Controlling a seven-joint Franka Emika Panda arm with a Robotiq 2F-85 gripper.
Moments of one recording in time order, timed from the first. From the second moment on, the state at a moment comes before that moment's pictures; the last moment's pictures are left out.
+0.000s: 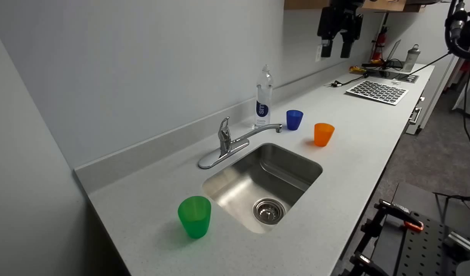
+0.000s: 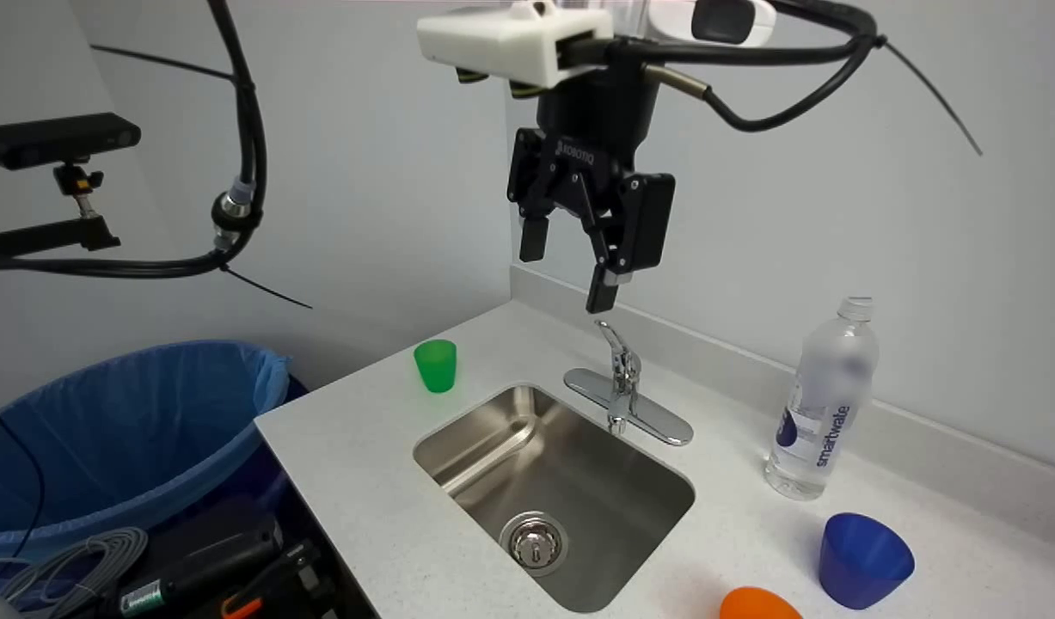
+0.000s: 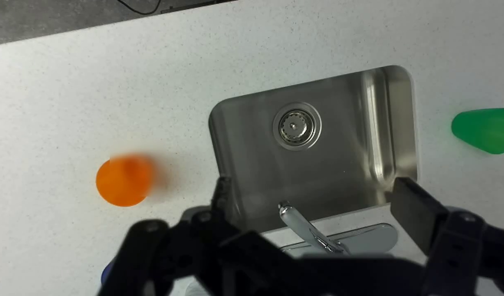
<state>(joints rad) -0.09 -0.25 -0.22 -2.10 0.04 1.75 -0.11</state>
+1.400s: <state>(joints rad) -0.09 -0.22 -0.22 -2.10 0.04 1.75 -0.11</state>
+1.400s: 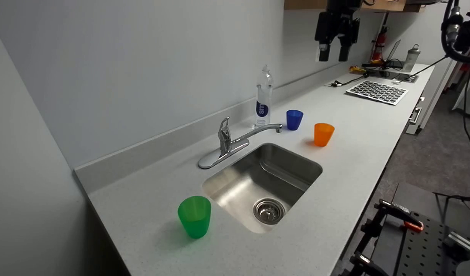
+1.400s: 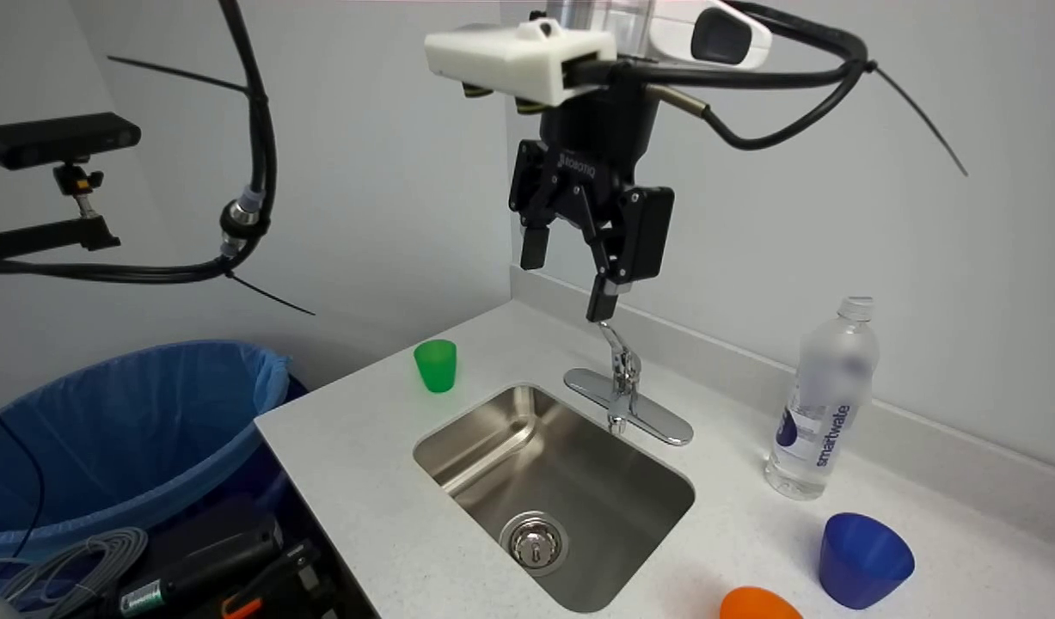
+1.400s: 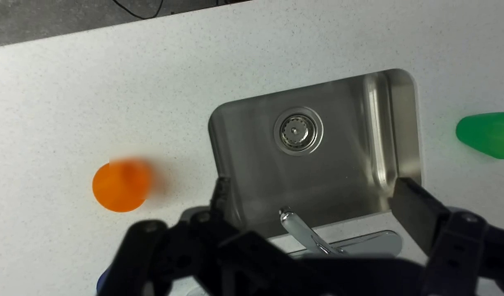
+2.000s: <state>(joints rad) -0.09 -0.11 -0.19 -2.08 0.04 1.85 -0.10</state>
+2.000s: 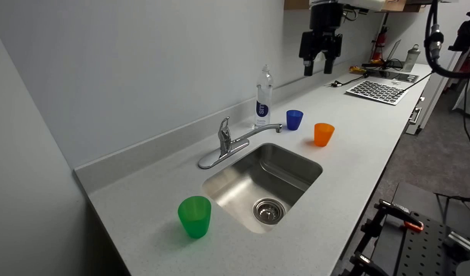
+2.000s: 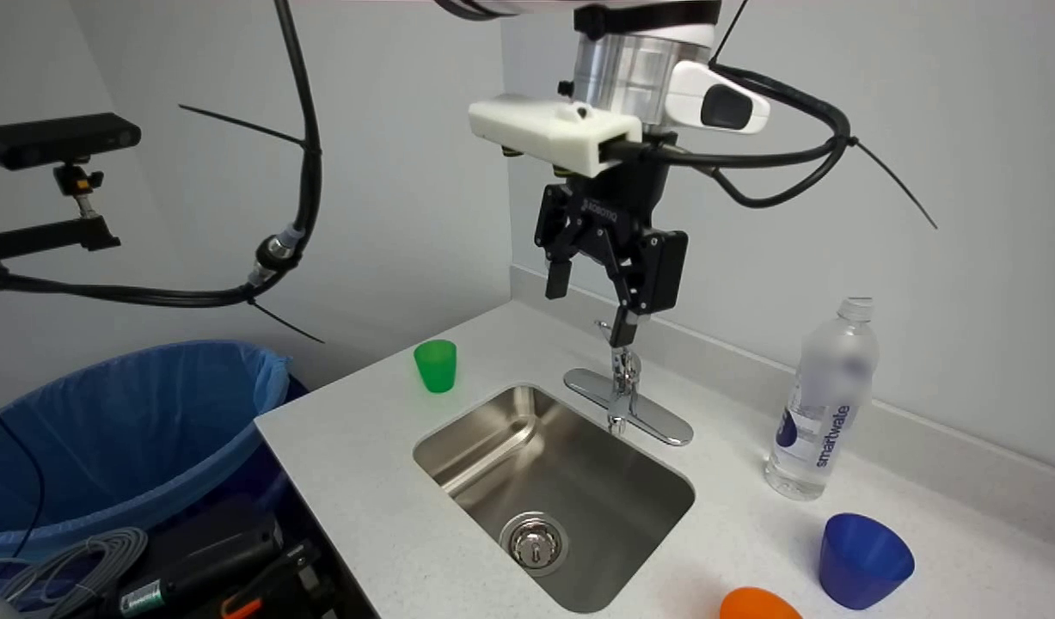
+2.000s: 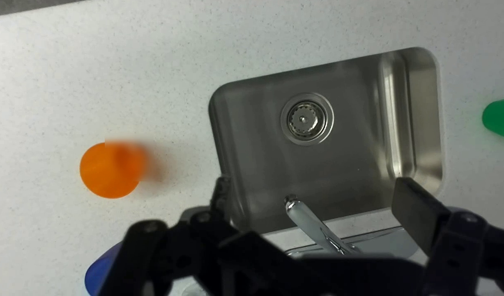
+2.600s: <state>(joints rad) -0.09 0.08 -0.18 -2.00 0.04 1.99 -0.10</state>
